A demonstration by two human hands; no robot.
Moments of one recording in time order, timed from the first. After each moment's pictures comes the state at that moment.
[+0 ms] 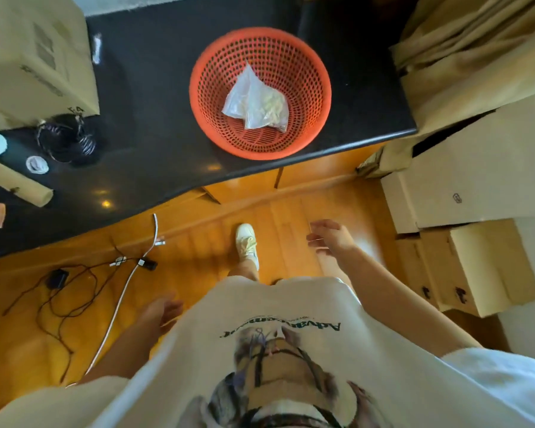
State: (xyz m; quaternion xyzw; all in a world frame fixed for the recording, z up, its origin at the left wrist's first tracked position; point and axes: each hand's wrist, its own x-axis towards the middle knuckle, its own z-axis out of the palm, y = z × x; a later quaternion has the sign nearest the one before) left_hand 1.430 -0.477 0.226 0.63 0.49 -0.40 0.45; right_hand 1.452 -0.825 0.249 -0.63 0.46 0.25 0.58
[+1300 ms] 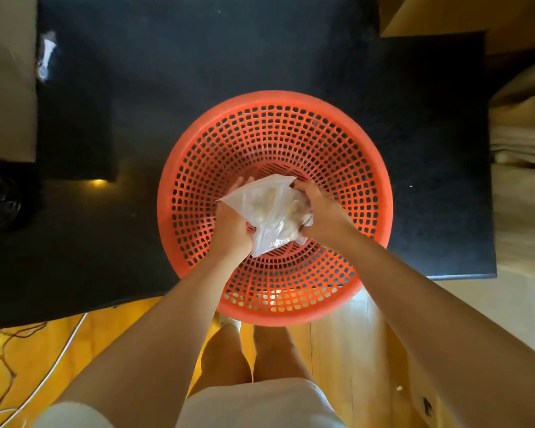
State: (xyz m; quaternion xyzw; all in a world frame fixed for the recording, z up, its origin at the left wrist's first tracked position) left_hand 1.797 -0.716 0.119 0.89 0.05 -0.22 0.39; right_hand 1.806 -0.895 0.131 -0.89 0.03 0.30 0.35
